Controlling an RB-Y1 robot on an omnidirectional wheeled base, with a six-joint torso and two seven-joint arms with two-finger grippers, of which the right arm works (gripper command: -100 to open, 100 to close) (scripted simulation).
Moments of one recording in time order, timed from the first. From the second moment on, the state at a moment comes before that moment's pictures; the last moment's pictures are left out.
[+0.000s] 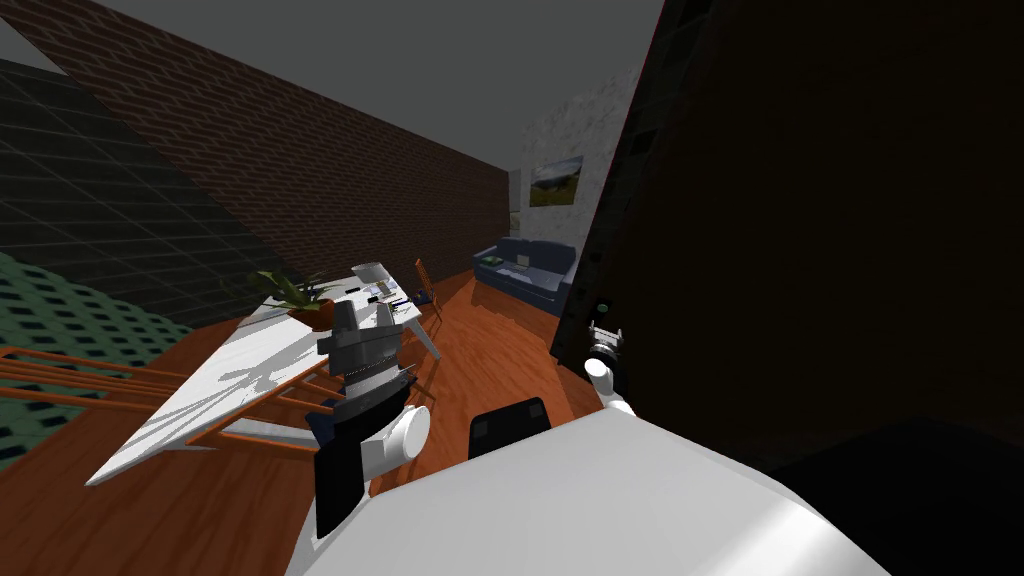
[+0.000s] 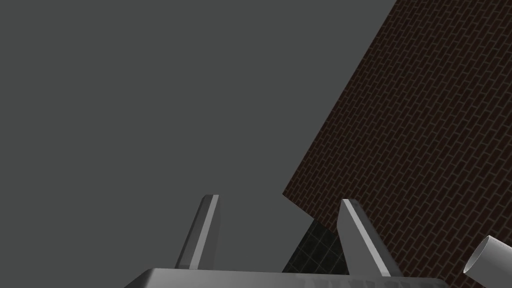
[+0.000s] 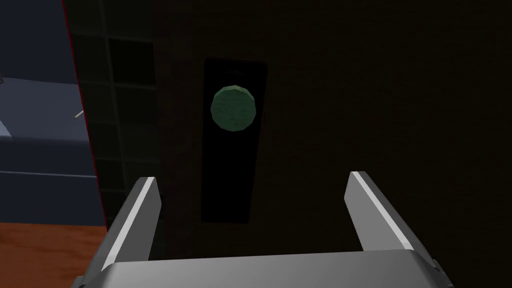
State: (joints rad) arm 0.24 -0.10 -0.25 -1.51 -1.20 -0.60 -0.48
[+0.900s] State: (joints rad) arm 0.24 -0.16 -0.26 -1.42 -1.26 -0.60 -0.59
